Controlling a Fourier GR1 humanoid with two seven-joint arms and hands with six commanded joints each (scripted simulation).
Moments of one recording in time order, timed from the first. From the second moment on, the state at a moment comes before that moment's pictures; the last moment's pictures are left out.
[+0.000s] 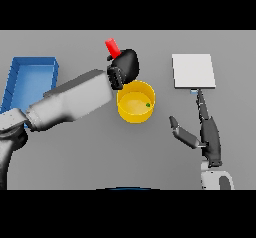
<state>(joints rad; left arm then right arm) -1.26 0.28 -1.21 -0.83 -1.13 -0.36 0.00 0.16 -0.02 0.13 -1.72 0.28 -0.11 -0.09</state>
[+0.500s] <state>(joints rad) -1.41 0.32 -1.27 -0.80 -1.12 -0.33 -0.08 0.16 -0.02 0.14 -1.73 0.30 -0.11 -0.11</state>
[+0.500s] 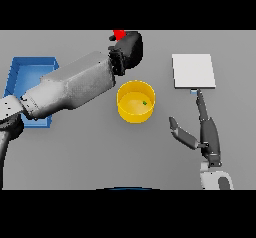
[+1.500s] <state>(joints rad) -1.31 0.68 -0.56 -0.54 -0.32 -0.02 0.21 0.12 -0.04 0.12 -1.69 0.23 -0.06 -0.14</state>
